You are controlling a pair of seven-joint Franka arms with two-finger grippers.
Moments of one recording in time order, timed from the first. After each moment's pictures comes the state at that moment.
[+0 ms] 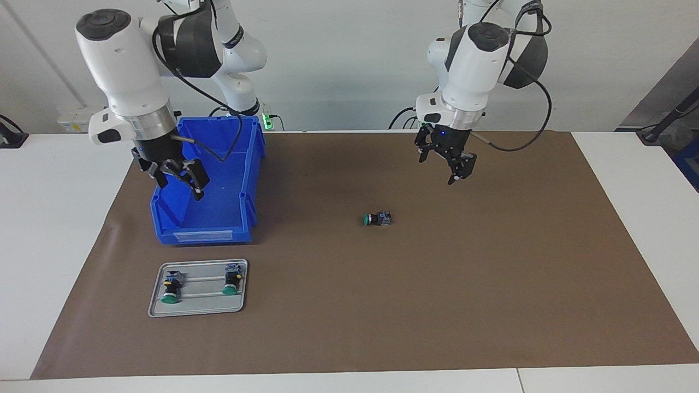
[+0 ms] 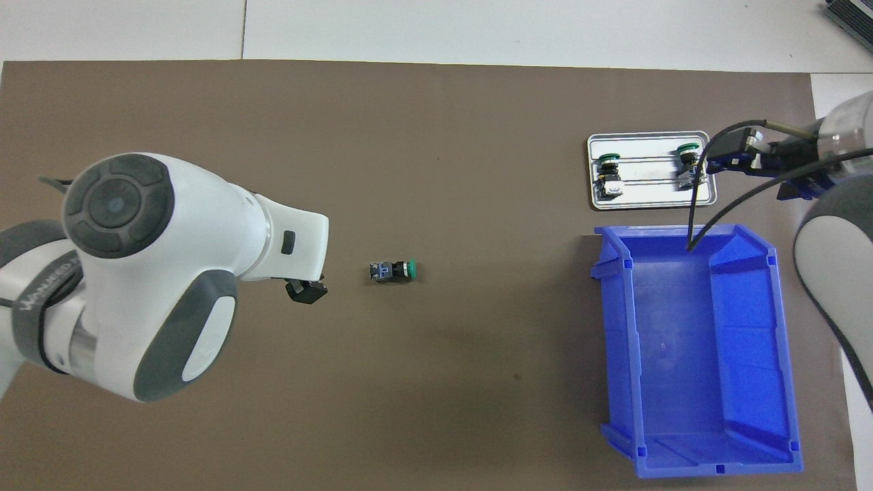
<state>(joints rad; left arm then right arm) -0.42 -0.01 -0.05 -1.89 -0.04 1.96 0.60 0.06 0.04 -0.03 -1.61 -0.04 1.76 0.38</state>
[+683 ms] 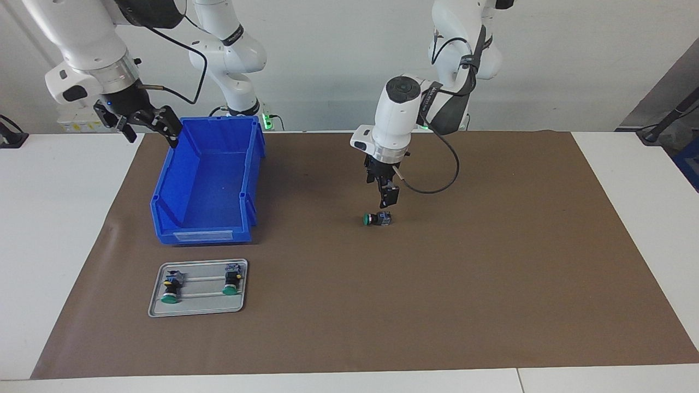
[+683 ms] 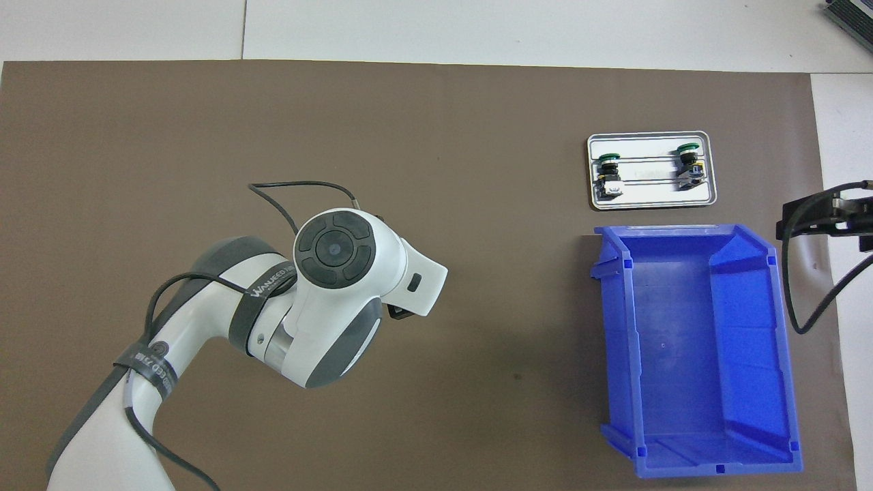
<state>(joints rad) -0.60 0.20 -0.05 -1.91 -0.04 2.20 0.69 -0.02 -0.03 -0.02 -1.58 -0.04 1.51 0.13</state>
